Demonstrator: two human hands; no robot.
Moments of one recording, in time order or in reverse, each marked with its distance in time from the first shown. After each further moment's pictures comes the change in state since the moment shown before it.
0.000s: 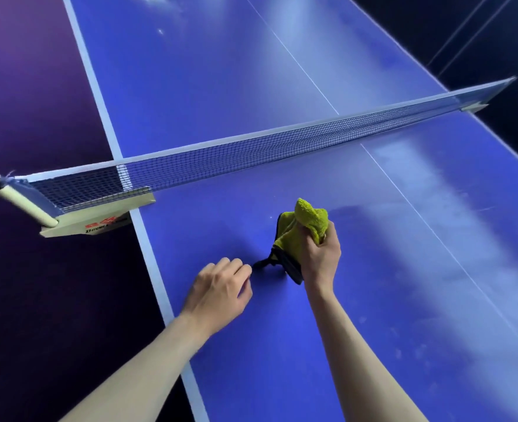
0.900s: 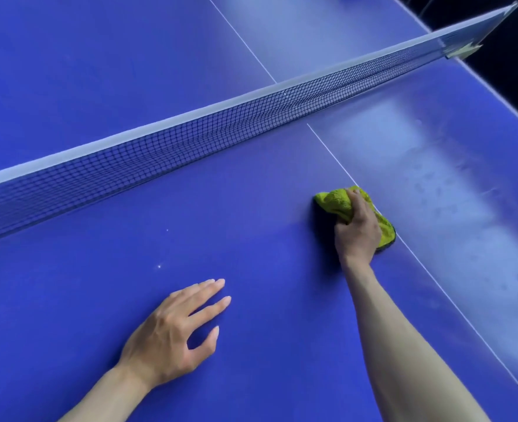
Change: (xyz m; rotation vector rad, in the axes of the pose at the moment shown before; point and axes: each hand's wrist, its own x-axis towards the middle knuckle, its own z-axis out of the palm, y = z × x) left_hand 0.128 0.055 0.126 -0.318 -0.233 0.143; right_hand 0.304 0.137 -0.136 -0.677 0.131 -0.084
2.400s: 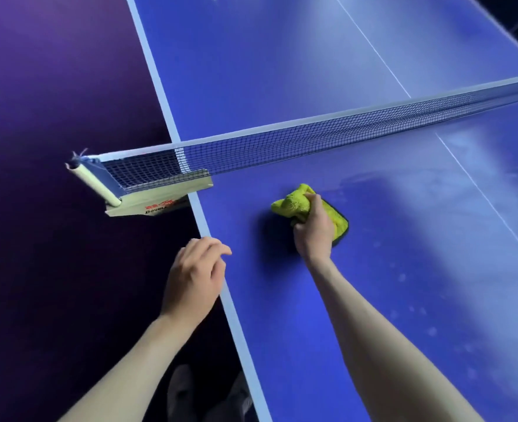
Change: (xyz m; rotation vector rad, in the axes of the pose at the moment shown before) left_hand -0.228 -0.085 -0.152 0.090 0.530 -0.346; right_hand -0.302 -0.263 0.101 0.192 -0.375 -0.156
